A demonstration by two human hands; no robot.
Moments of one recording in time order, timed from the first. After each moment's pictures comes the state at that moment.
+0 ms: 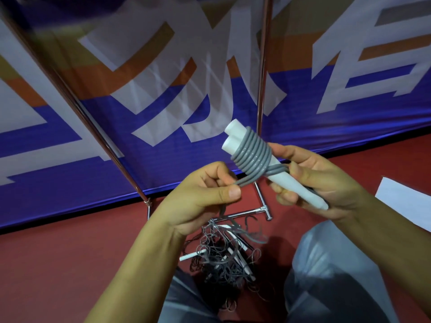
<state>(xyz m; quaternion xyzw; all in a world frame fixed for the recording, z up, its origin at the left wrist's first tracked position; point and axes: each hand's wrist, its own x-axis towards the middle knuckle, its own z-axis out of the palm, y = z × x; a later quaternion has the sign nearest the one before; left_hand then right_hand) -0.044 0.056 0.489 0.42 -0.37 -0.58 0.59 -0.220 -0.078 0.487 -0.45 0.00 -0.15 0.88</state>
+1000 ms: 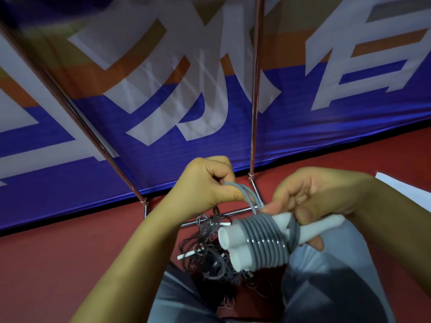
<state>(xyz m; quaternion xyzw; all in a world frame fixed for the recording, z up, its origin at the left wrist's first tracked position) -0.050 0.041 0.502 0.62 -0.59 -0.29 0.44 -0.238 -0.097 0.493 -0.54 -0.08 0.17 0.82</state>
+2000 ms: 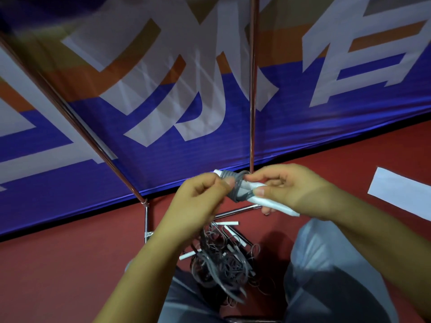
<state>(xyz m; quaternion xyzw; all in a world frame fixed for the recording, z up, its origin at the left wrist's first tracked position) -0.068 0.064 0.492 0.66 -0.36 -0.40 0.53 -0.216 -0.064 0.483 -0.71 0.27 -0.10 0.64</state>
